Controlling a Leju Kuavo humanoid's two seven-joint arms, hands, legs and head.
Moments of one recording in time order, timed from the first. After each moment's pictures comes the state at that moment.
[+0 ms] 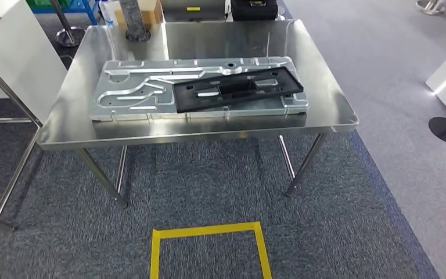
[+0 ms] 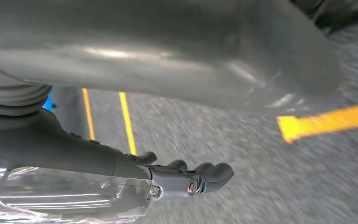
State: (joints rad) left arm -0.07 -0.07 1.27 -0.22 -0.93 -0.14 -0.30; right arm -0.01 0.18 -1.05 -0.31 0.92 -0.21 0.13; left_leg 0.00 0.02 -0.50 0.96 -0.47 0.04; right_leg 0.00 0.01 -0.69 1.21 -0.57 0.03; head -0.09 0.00
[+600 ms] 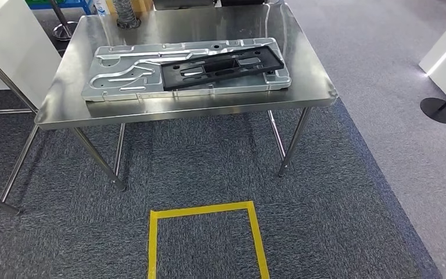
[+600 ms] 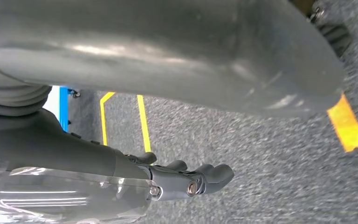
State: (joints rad) left arm -0.07 -0.09 1.24 -0.21 -0.96 -0.17 -0.25; right arm -0.03 0.16 -1.07 -0.26 0.89 -0.11 0.15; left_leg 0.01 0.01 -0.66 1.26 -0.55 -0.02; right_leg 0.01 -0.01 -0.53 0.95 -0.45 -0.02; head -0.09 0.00
